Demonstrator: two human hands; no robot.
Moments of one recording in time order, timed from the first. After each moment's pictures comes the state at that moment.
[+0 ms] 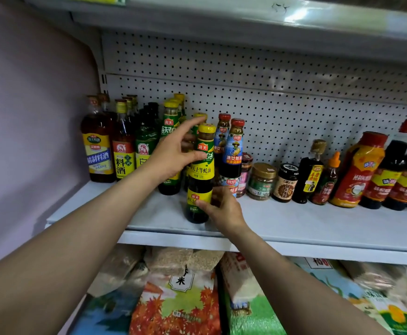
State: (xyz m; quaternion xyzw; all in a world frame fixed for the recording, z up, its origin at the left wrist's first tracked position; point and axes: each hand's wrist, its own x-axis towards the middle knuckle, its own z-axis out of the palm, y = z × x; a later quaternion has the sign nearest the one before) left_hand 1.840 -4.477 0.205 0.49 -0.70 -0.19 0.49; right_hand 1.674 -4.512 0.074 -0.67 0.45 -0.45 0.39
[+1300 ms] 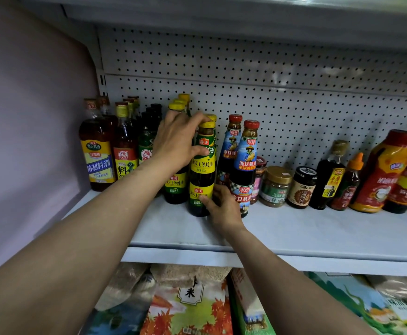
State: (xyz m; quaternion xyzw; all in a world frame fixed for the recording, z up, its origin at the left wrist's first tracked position) left_hand 1.862 -4.543 0.215 0.59 -0.70 0.19 0.35; right_hand 1.714 -4.550 0.067 -0.64 0.47 -0.48 0.38
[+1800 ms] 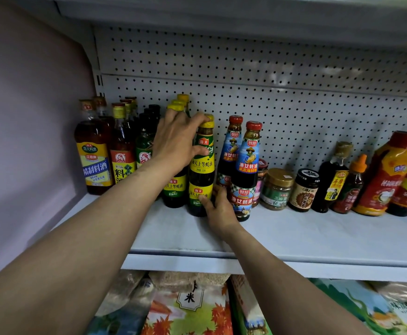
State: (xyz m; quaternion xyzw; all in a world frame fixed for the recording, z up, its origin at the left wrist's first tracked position) left_hand 1.864 -4.558 0.216 0.60 -0.69 0.23 0.33; right_hand 1.721 -4.559 0.072 -0.67 0.47 -0.42 0.39
